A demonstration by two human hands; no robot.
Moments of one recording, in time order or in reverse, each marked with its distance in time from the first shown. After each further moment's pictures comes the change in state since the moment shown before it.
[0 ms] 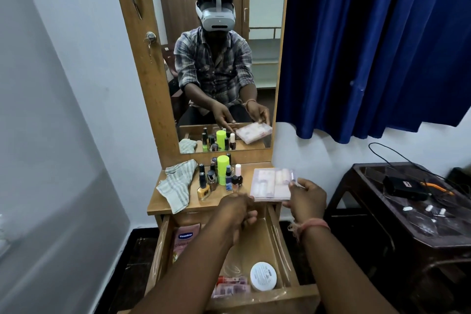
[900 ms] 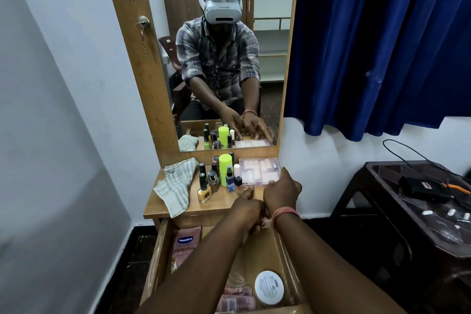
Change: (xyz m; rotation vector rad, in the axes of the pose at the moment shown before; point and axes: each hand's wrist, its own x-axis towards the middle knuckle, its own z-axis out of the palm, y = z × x) left_hand 0.047 -0.008 0.014 0.242 -0.067 0.011; right_hand 0.031 0.026 0.080 -0.510 -0.068 -0.262
